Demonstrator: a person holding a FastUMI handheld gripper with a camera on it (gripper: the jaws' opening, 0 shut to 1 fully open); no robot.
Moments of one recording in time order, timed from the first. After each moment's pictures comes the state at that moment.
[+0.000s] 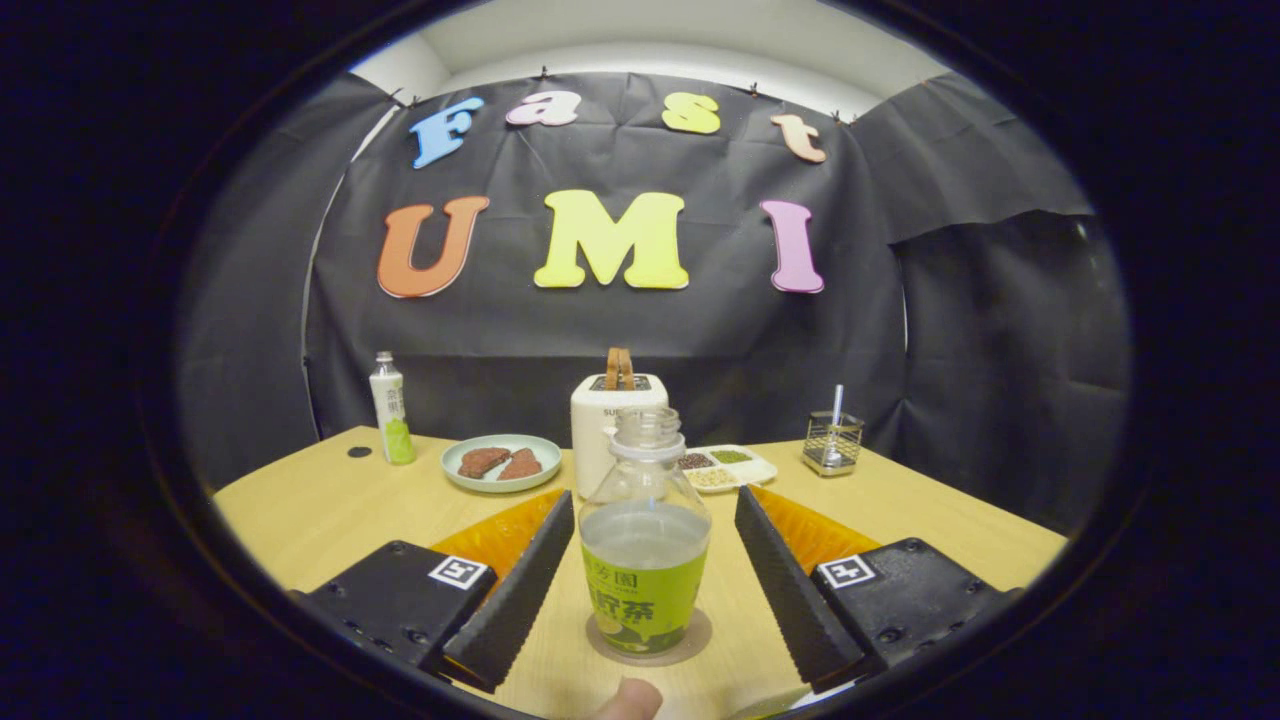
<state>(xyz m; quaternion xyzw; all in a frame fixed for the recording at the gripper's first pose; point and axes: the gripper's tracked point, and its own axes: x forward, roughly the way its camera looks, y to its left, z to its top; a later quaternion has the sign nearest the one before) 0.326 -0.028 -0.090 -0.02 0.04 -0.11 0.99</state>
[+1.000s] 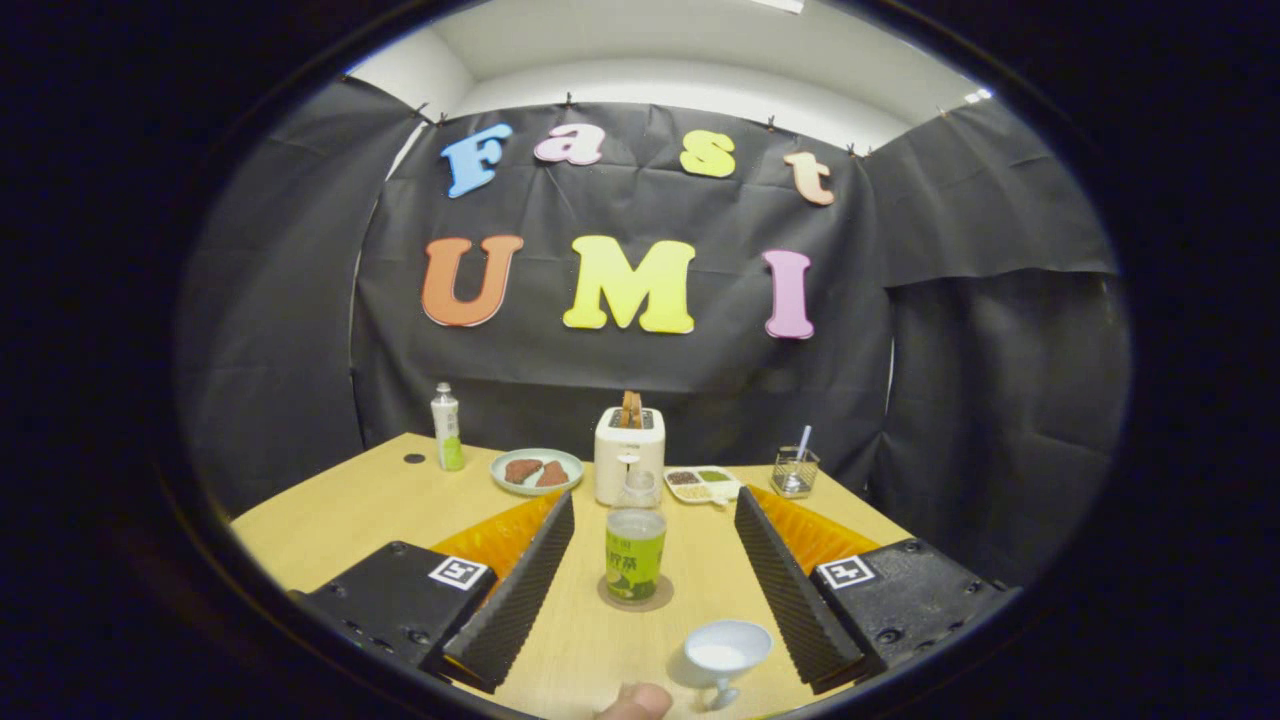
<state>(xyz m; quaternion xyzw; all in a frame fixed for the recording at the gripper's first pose) 0.159 -0.007 -0.013 -0.04 0.04 -0.09 0.99</state>
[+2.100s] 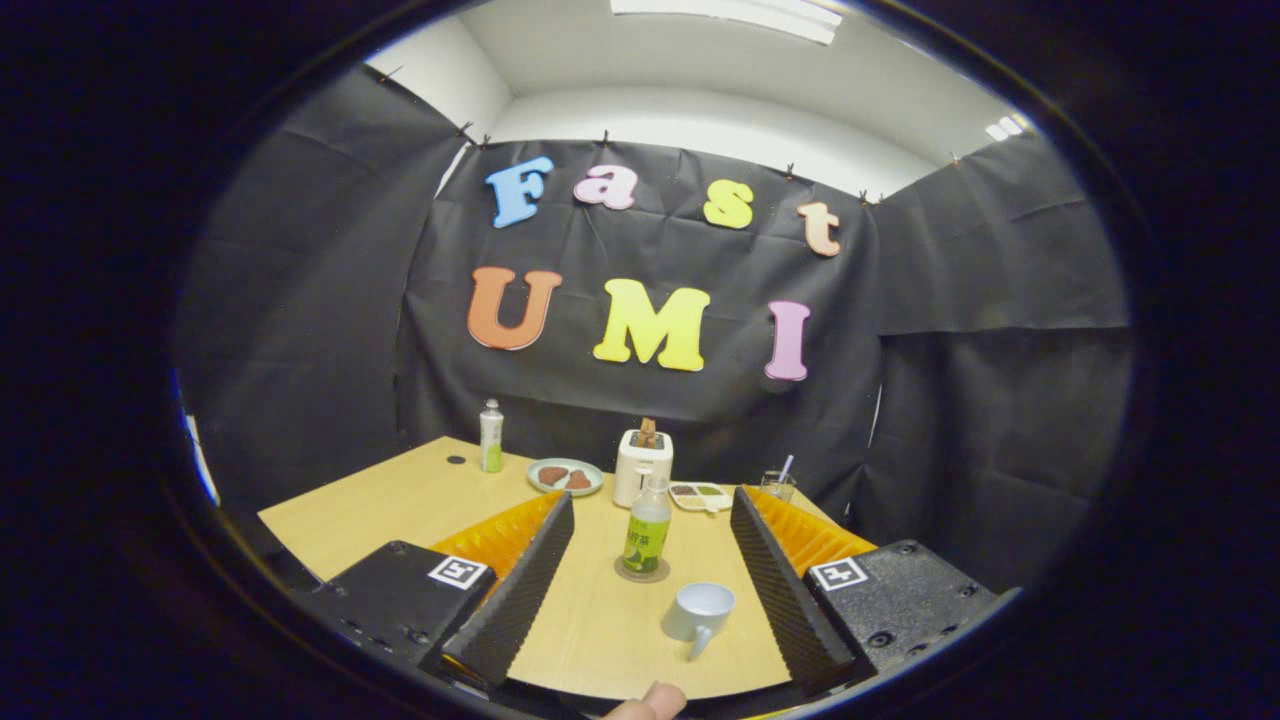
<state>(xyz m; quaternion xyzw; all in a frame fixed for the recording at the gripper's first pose) 0.010 0.038 0.033 -0.08 0.00 -0.06 0.99</state>
